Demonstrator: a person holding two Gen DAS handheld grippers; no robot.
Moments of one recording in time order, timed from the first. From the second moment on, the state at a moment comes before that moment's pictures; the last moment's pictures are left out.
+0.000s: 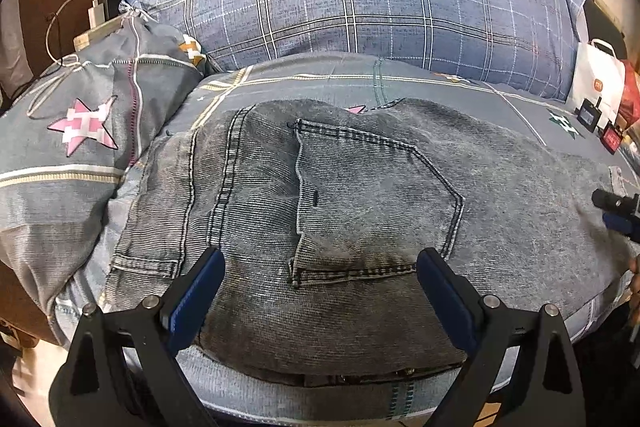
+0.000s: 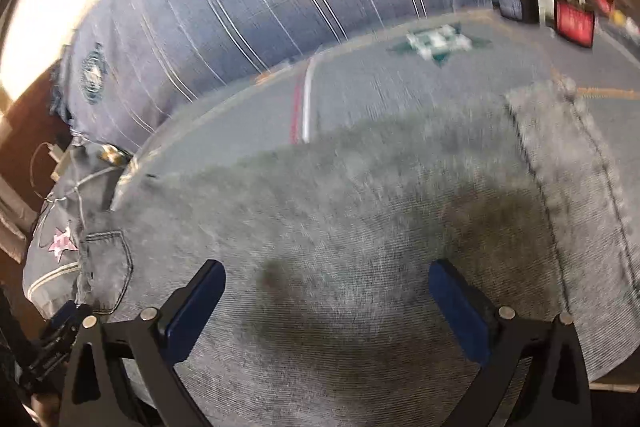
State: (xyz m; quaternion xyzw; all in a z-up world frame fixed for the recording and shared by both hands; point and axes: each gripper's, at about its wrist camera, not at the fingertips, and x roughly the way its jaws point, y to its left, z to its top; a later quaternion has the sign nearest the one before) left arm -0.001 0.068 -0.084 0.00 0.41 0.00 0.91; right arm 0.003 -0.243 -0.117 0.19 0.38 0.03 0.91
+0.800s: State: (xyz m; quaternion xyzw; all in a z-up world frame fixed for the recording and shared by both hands) left arm 0.005 -0.019 -0.047 0.01 0.38 -0.08 0.92; right arm -0.061 -0.306 -0.086 0.29 0.32 0.05 0.90
